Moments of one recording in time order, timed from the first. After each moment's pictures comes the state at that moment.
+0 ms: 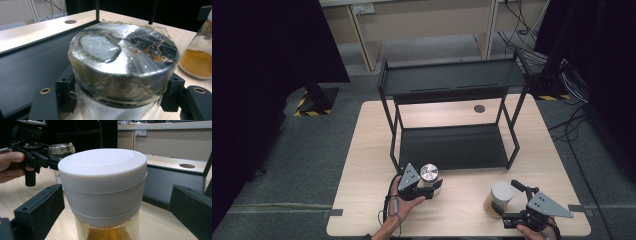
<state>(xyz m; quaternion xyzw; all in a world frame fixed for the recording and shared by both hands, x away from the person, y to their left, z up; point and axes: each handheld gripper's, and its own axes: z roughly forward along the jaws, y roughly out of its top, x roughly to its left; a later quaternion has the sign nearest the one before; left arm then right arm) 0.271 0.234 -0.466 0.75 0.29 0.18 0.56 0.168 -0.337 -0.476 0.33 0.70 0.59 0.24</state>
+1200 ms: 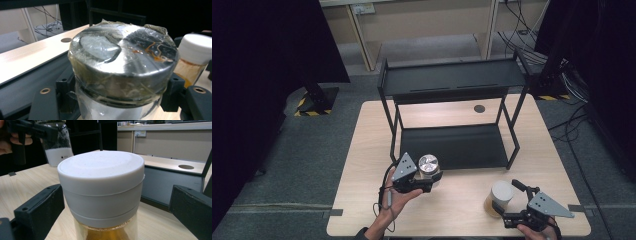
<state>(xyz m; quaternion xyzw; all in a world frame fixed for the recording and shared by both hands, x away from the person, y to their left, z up) 0.275 0.242 -0.402 0.75 0.26 0.16 0.58 0.167 -0.338 -0.476 0.33 0.69 0.59 0.24</state>
